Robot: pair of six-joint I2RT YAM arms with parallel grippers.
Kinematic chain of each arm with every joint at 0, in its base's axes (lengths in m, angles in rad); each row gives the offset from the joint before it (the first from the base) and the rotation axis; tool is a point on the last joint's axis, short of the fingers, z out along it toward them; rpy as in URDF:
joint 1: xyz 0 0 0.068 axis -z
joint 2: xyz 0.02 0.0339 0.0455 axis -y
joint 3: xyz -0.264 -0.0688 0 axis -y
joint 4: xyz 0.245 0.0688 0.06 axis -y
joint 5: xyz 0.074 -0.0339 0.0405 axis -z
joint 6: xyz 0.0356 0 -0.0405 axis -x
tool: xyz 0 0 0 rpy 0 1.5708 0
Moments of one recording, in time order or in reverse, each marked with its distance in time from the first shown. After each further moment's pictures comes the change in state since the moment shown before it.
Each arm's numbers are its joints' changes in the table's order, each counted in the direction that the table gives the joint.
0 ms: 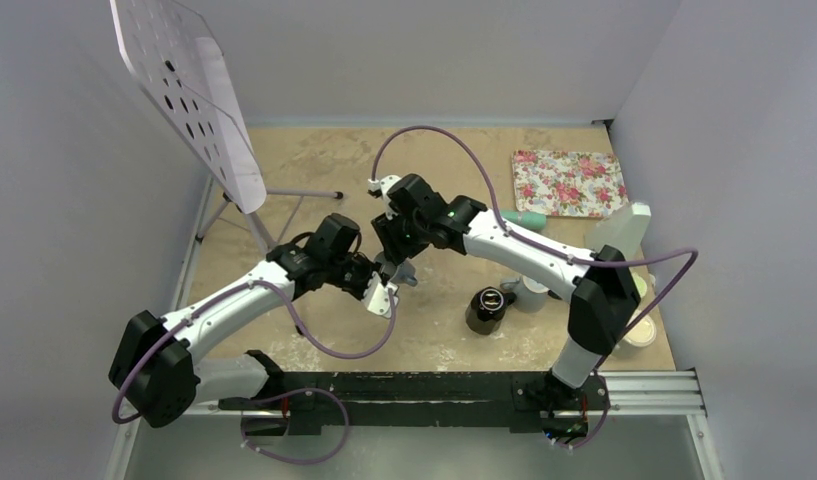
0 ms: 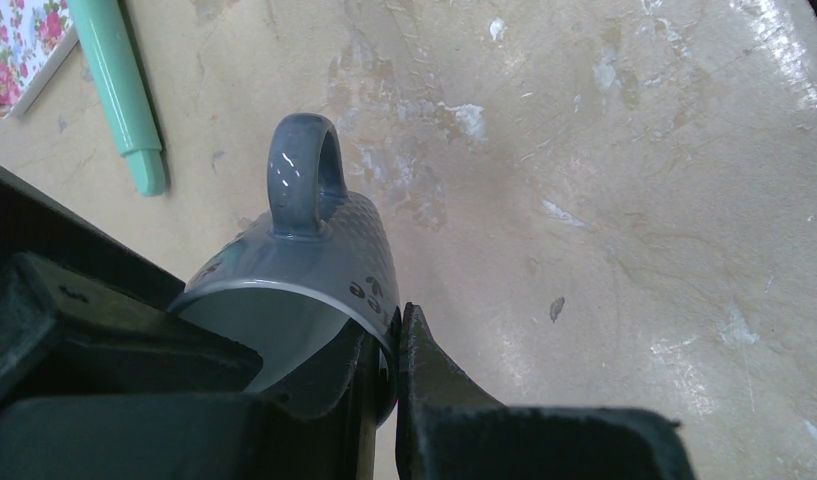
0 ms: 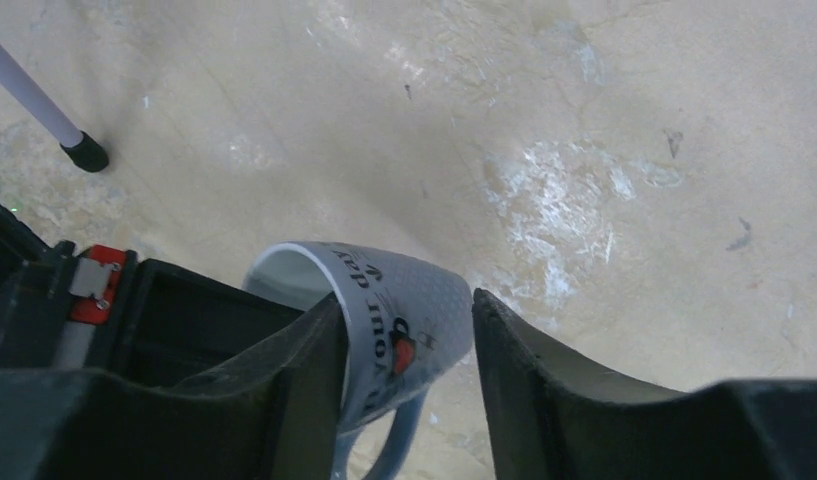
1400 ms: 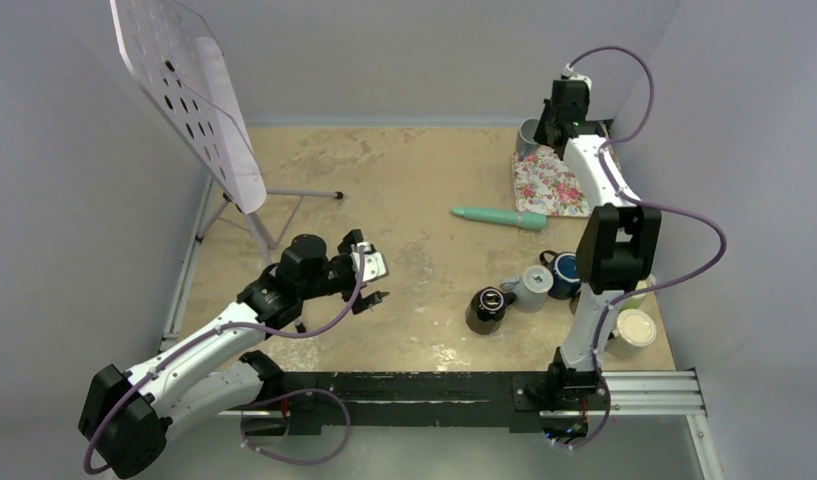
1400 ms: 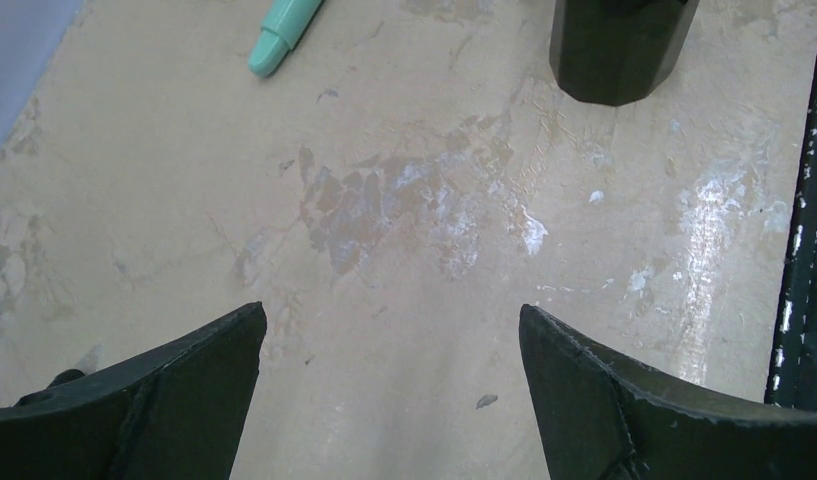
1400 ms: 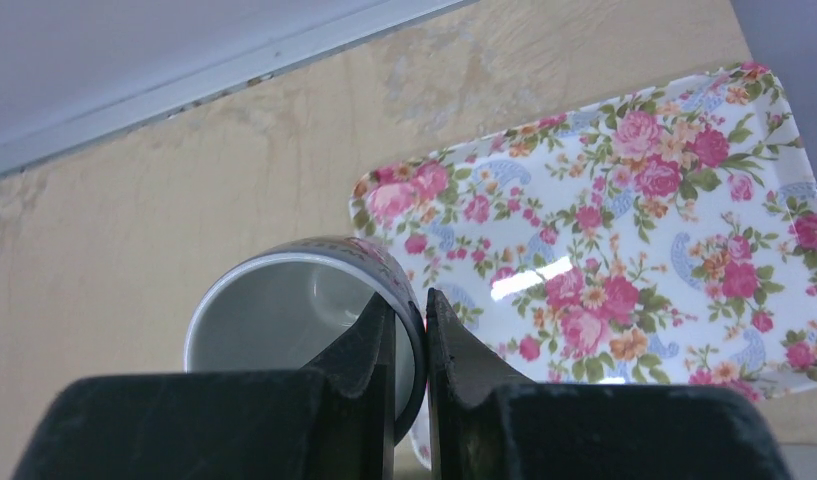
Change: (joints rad) left arm -0.005 0.303 -0.254 0.444 -0.173 0.876; right arm 0.820 -0.269 0.350 0.178 0.220 -0.064
